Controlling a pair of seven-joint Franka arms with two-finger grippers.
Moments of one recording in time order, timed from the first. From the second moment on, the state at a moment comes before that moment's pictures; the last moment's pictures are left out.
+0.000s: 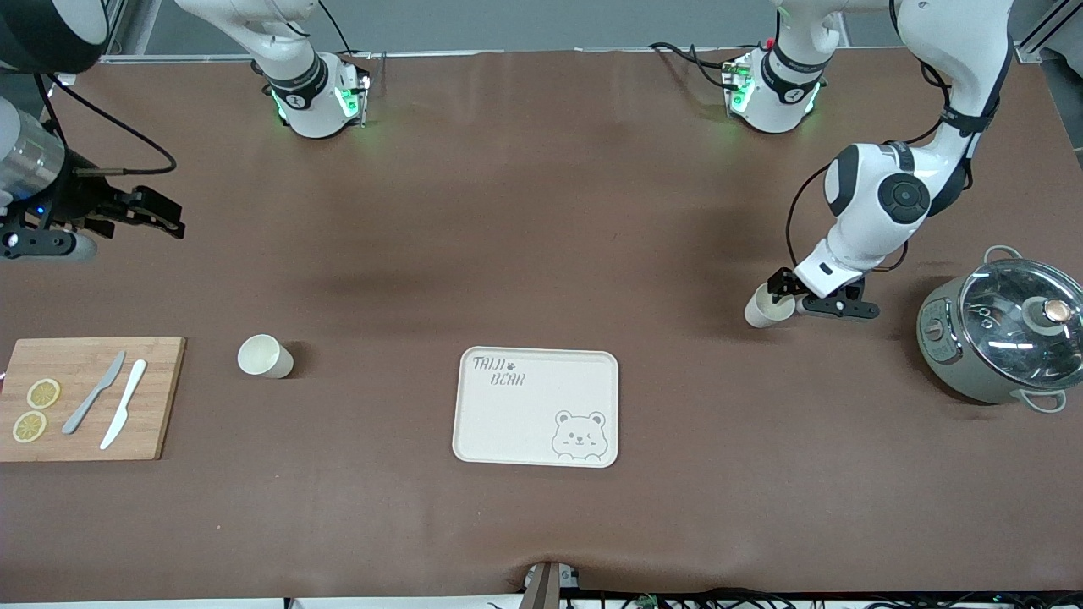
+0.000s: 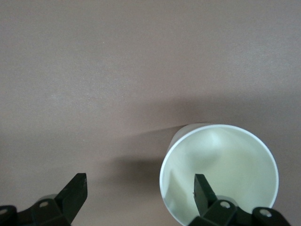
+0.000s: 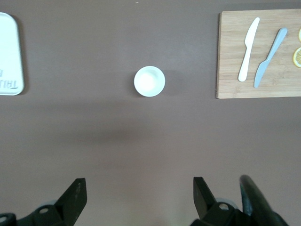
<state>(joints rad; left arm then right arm) -0.01 0.21 -0.07 -2.45 0.04 2.74 0.04 -0.08 -0.03 0.10 -1.71 -0.03 1.61 0.04</state>
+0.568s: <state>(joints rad) -0.01 0.21 -0.07 -2.45 0.04 2.74 0.04 -0.14 0.00 0.09 -1.87 -0.04 1.88 0.04</state>
